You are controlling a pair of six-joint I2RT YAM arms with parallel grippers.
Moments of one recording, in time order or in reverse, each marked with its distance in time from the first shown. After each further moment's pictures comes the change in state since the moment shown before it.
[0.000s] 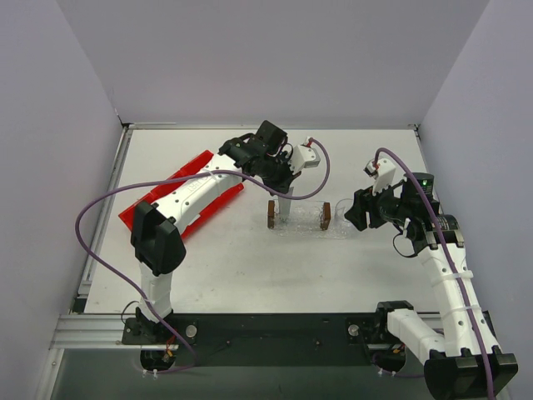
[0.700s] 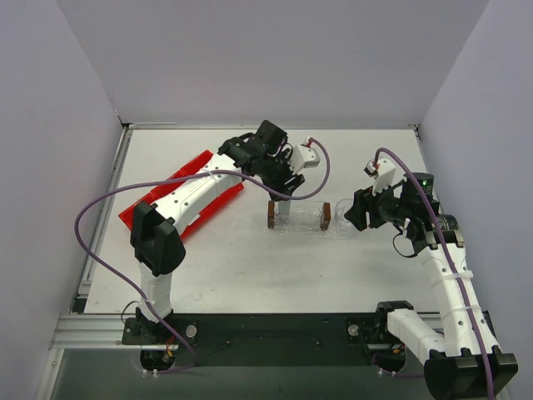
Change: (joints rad) left arm -0.002 -0.001 0.010 -0.021 -0.011 0.003; right arm 0.000 0.000 -0.001 0.000 0.000 0.003
